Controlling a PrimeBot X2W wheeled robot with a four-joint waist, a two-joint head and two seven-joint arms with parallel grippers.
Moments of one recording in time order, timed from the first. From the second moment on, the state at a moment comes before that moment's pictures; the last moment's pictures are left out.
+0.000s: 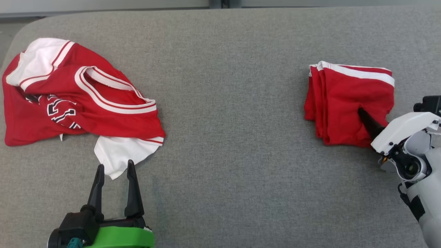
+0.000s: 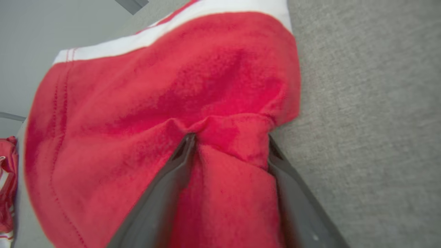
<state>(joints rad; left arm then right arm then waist) 0.08 0.05 -0.13 -0.01 -0.30 0.06 -0.26 -0.53 -0.35 0.15 0.67 0.90 0.13 0.23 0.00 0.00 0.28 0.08</state>
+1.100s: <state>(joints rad) 0.06 0.06 -0.07 -0.08 -0.23 0.00 -0.26 -0.95 -0.71 0.22 1.12 0.38 0.13 -0.01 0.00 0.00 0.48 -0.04</state>
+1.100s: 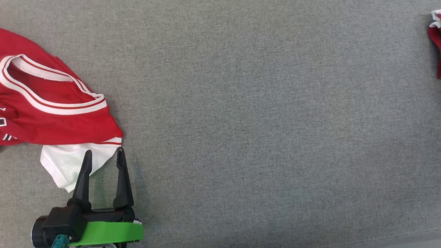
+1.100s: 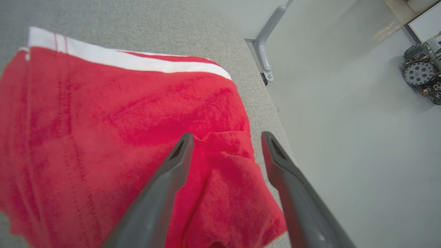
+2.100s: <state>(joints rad) 0.20 0.05 0.01 0.08 -0.32 0.02 -0.26 0.09 -0.13 -0.12 0.14 0.08 0.13 -0.26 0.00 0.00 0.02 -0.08</state>
